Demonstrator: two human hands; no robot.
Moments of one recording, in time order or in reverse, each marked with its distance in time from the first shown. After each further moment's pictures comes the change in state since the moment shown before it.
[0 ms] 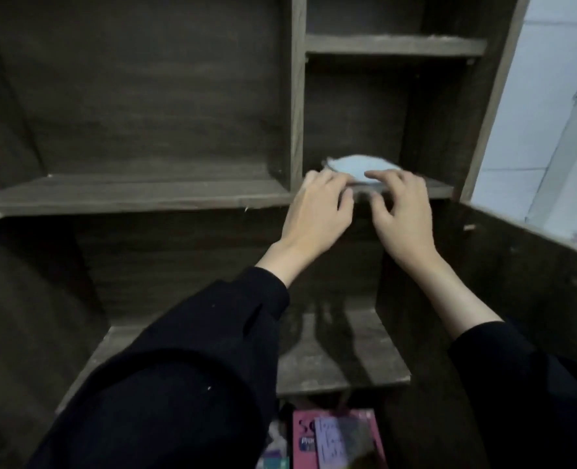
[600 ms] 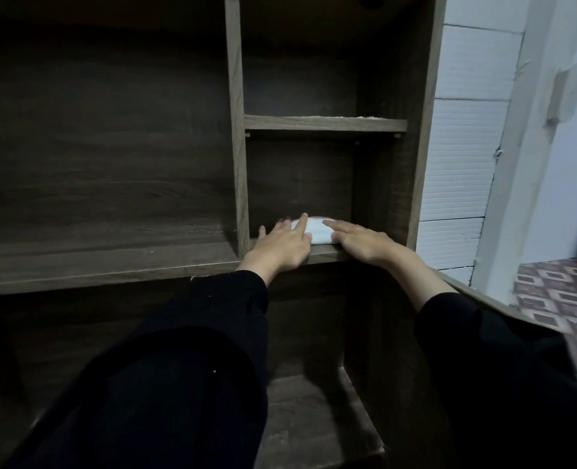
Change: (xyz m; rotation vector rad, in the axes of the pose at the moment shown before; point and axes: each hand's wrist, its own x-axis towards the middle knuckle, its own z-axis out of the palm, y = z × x) left_hand 0.081 -0.014 0.028 0.289 -0.596 -0.267; right_hand 0.087 0.041 -0.016 -0.260 -0.786 0.289
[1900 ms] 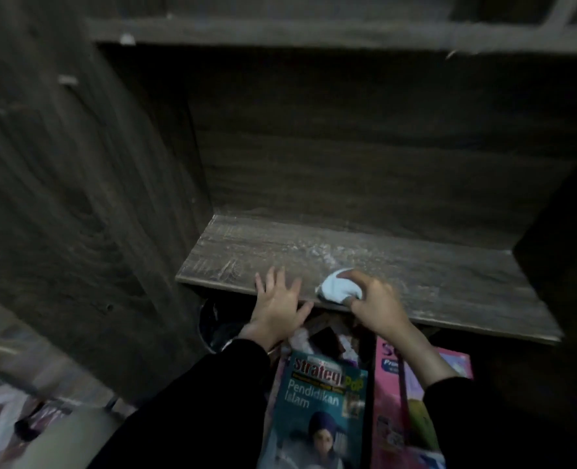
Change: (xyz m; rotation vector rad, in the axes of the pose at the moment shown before) left_hand -0.273 -0.249 0.249 0.018 -0.185 -0.425; right_hand -0.122 -0.108 0.378 0.265 -0.234 -0.161
